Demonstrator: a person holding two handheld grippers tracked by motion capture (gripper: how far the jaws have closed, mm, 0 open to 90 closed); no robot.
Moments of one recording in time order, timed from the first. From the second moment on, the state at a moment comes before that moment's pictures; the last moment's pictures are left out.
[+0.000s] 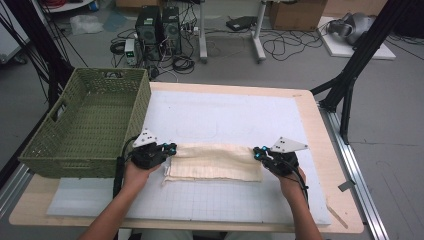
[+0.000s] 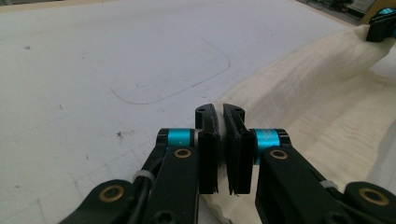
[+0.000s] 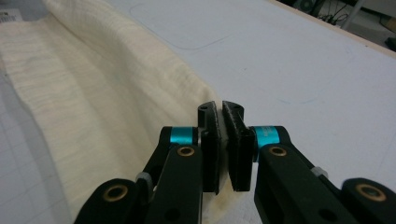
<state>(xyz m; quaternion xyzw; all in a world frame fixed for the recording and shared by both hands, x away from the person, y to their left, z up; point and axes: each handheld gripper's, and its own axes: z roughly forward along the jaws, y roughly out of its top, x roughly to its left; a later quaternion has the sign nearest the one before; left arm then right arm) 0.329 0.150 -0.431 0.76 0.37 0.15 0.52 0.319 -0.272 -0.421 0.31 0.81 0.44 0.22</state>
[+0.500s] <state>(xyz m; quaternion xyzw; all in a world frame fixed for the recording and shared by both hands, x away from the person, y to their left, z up) 0.303 0.151 -0.443 0.78 0.36 0.14 0.50 0.285 -0.279 -0.430 0.29 0.82 0.45 0.21</state>
